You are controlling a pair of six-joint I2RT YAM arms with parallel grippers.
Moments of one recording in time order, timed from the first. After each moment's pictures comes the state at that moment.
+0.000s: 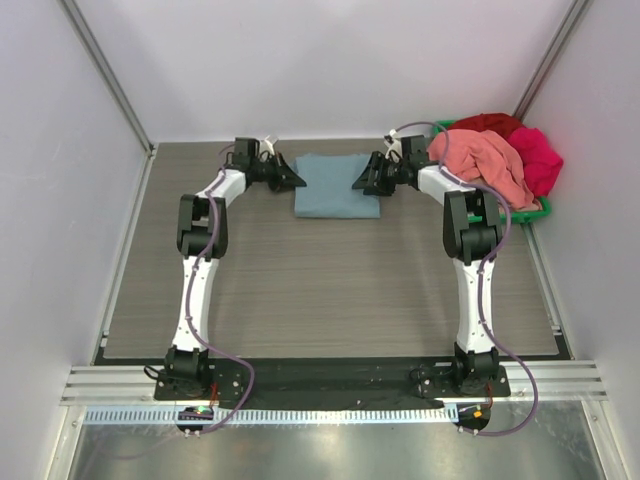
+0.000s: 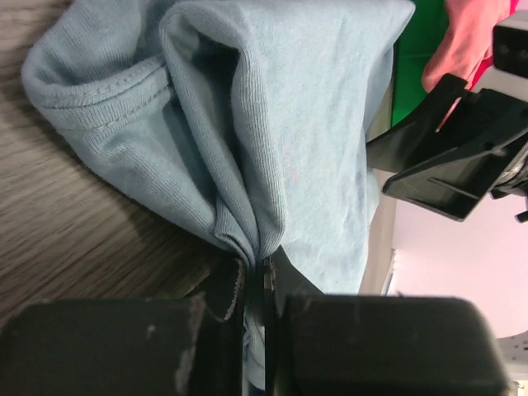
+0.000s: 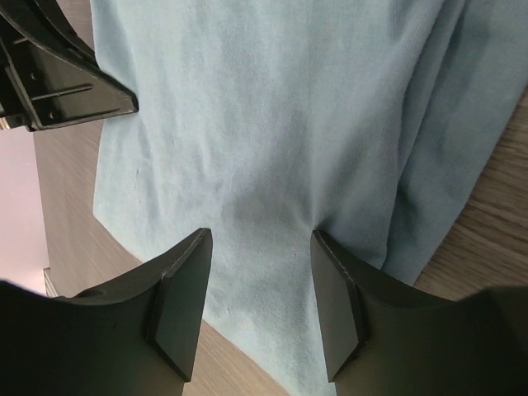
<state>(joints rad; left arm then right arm) -0.15 2.67 2.16 -0.19 0.91 -0.67 0.16 2.36 1.81 -0.22 -0.65 0.44</state>
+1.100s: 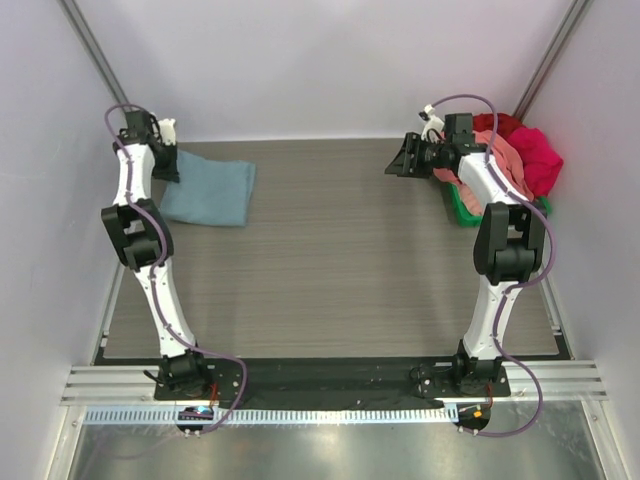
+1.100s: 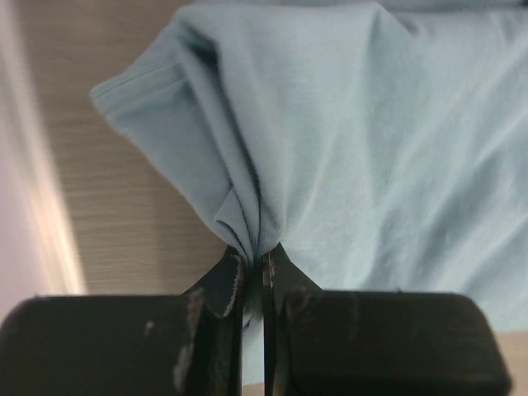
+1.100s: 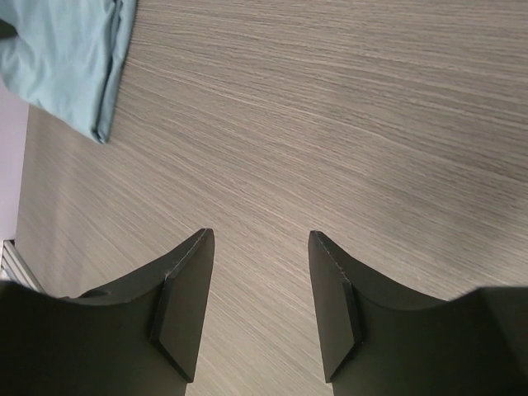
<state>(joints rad) 0.25 2.38 2.25 -0.90 0.20 0.24 0.03 2.04 1.72 -0.44 -0.68 0.19</state>
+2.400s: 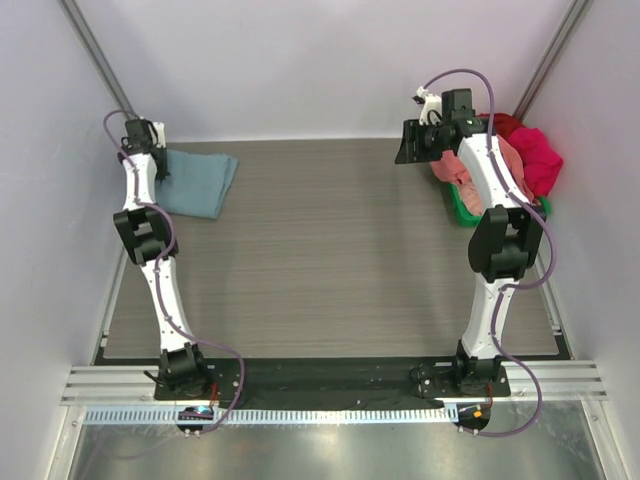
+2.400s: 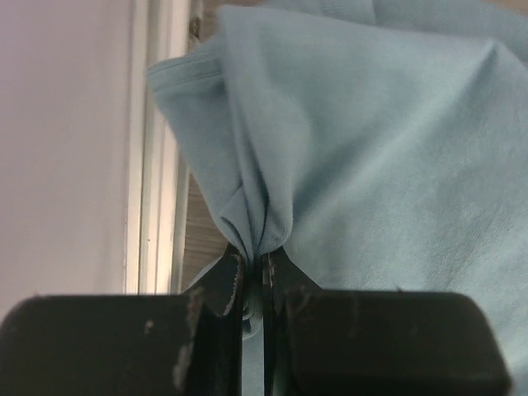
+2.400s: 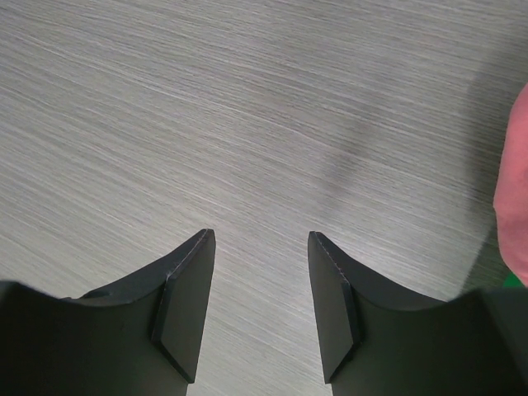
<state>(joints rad) 0.30 2.73 2.65 -0.77 -0.03 0.22 0.07 2.07 2.03 -0.78 -0.41 -0.04</state>
